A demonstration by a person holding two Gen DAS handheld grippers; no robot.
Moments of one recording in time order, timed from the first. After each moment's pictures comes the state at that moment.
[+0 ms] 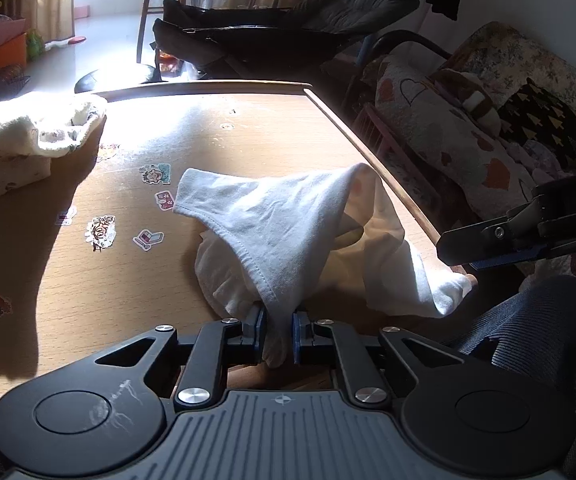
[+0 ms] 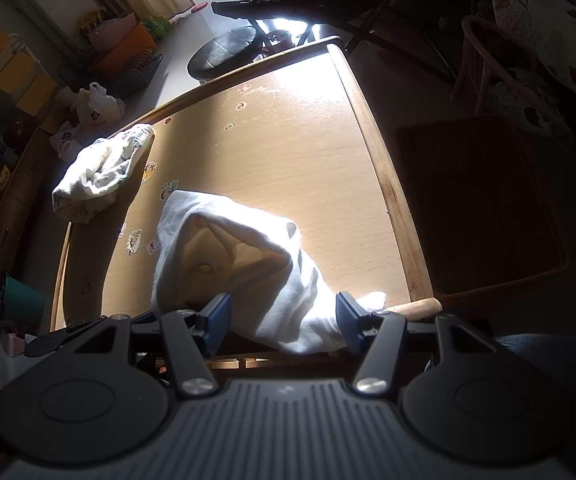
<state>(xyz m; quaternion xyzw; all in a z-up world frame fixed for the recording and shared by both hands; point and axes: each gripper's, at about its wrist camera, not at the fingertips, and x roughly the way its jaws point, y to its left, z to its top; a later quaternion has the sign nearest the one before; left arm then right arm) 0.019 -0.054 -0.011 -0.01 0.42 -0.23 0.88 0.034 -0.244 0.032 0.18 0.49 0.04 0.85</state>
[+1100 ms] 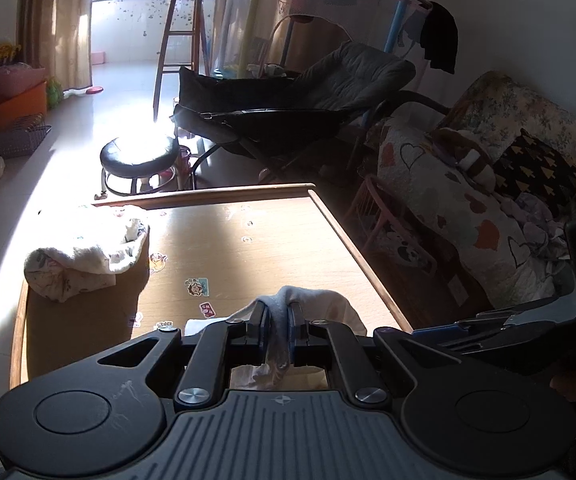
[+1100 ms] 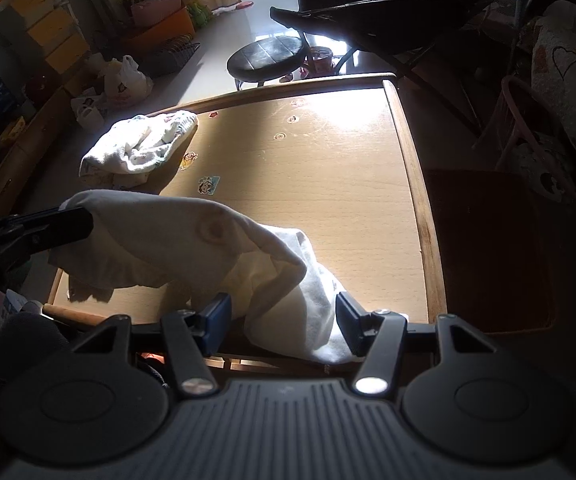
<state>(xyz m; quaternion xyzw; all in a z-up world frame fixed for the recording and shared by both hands) -0.007 -0.027 0.135 -0.02 0.35 -0.21 0.91 0.031 -0.205 0.061 0.09 0.47 0.08 0.87</state>
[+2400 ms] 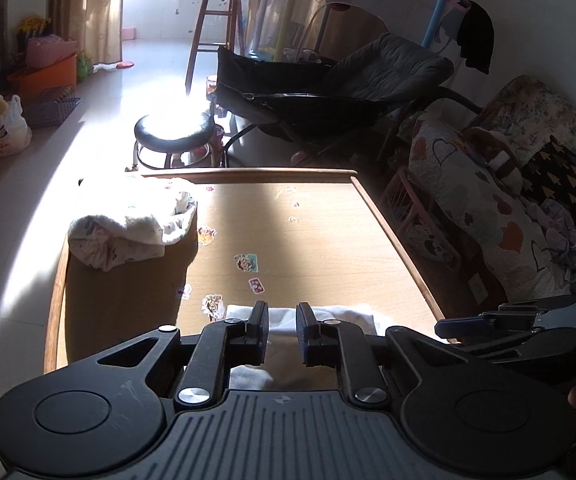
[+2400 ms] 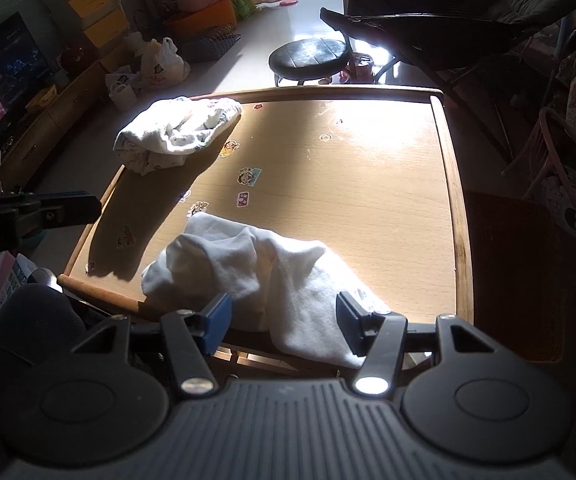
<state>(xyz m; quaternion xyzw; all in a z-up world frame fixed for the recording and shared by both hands) 0.001 0.026 0.123 -0.05 0.40 -0.17 0.90 0.030 -0.181 0.062 0.05 0.47 0.13 0.87</state>
